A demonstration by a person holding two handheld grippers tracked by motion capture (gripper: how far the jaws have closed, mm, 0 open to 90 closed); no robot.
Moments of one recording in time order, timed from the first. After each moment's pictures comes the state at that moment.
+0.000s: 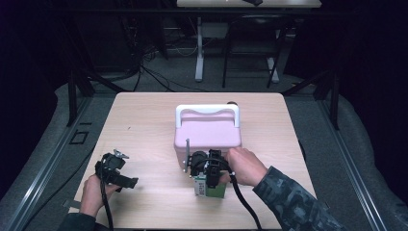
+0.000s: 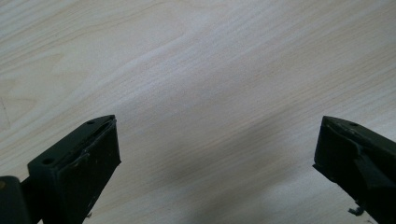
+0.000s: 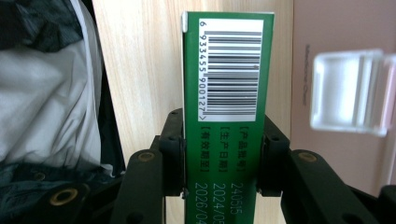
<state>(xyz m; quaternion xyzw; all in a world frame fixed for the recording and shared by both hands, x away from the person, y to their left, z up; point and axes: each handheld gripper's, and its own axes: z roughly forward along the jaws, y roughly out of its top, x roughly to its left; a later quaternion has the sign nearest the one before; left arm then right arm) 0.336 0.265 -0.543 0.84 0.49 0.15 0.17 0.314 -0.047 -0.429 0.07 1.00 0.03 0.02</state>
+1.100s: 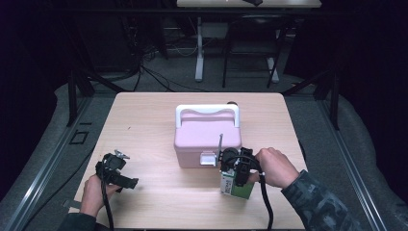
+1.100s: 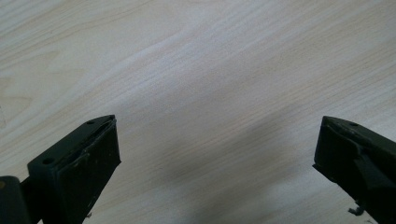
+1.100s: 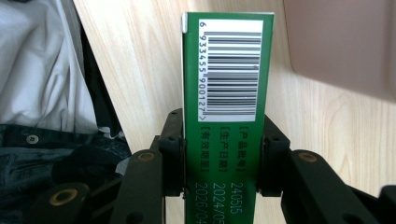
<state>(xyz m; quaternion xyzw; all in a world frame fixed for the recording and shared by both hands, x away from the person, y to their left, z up) 0.336 0.264 -0.544 0.85 0.49 0.15 0.16 0.317 -0.120 -0.427 0.15 0.99 0.01 0.02</state>
